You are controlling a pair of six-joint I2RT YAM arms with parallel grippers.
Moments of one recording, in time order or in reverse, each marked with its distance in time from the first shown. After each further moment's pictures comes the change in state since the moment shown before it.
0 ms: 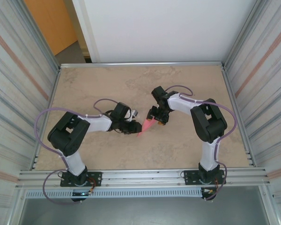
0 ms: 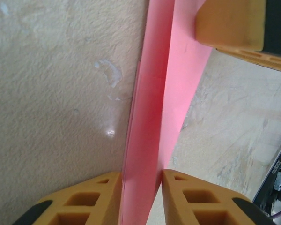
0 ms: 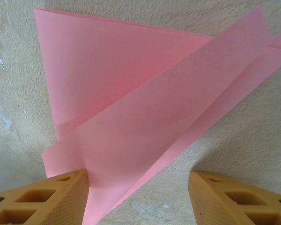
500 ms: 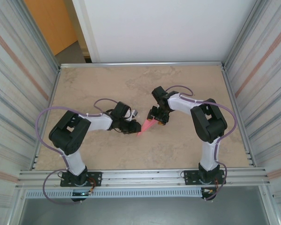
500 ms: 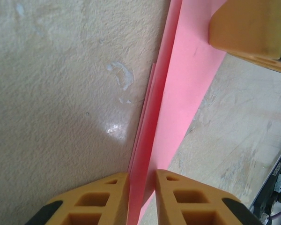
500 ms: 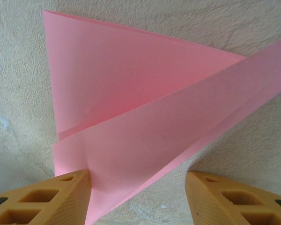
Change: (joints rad) left arm 0.007 0.023 0.026 -0.037 0.001 0.000; right arm -0.002 0.001 -0.005 0.001 0.000 0.001
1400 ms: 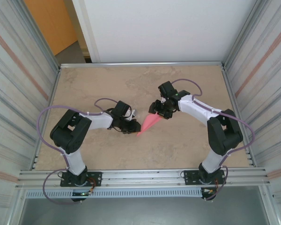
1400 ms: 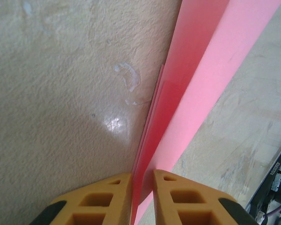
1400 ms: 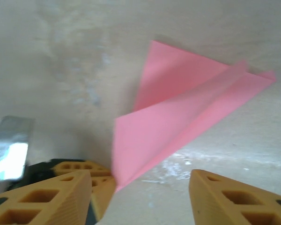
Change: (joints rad) left arm 0.007 0.021 0.029 -0.044 0.011 0.000; right arm -0.015 -0.261 -0.078 0.076 -0.027 -0.047
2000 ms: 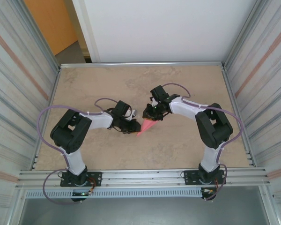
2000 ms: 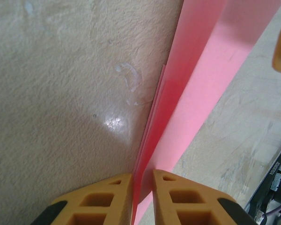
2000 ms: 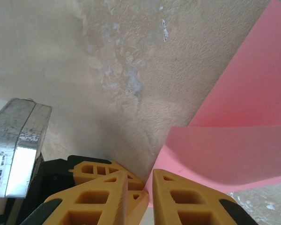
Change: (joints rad) left arm 0.001 0.006 0.006 -0.009 0.005 0.000; right arm 0.055 0.148 -0.002 0.160 -0.137 -0.014
